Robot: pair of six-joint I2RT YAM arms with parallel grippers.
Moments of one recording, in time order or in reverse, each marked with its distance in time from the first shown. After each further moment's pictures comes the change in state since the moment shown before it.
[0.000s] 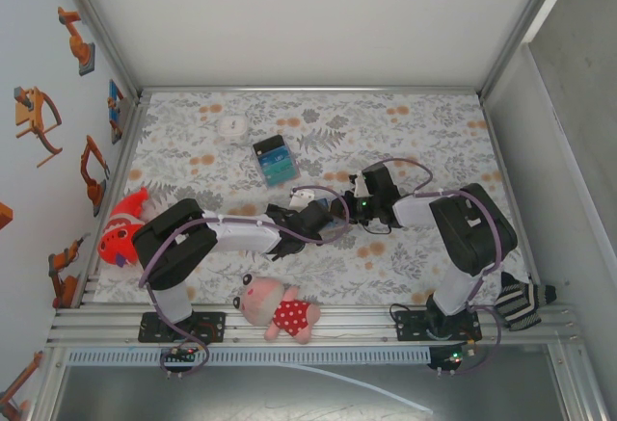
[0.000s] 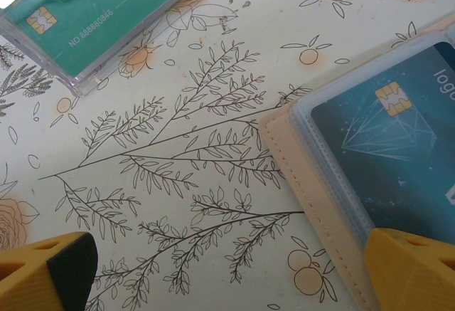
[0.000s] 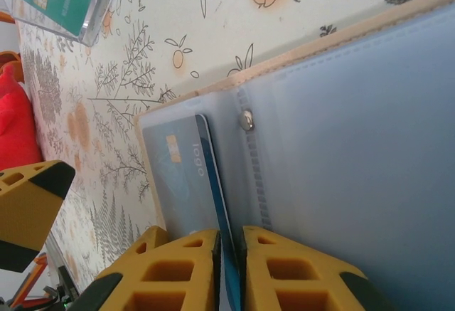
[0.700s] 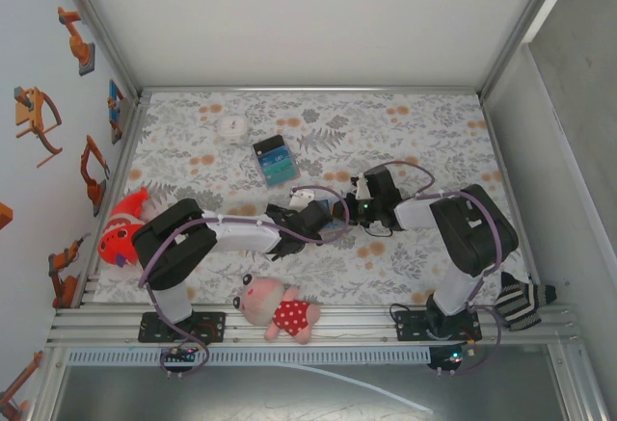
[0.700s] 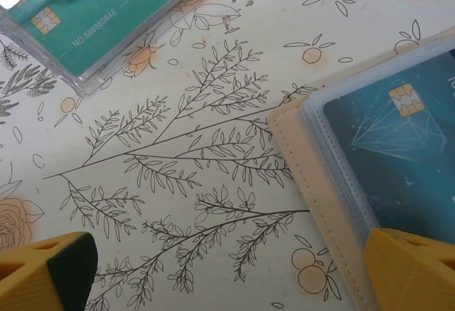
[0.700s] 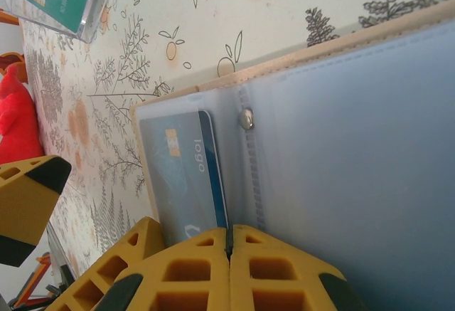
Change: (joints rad) left arm 0.000 -0.003 0.001 -0.008 -0.004 0.000; right arm -0.005 -0.006 -0.034 0.037 -0.003 0.012
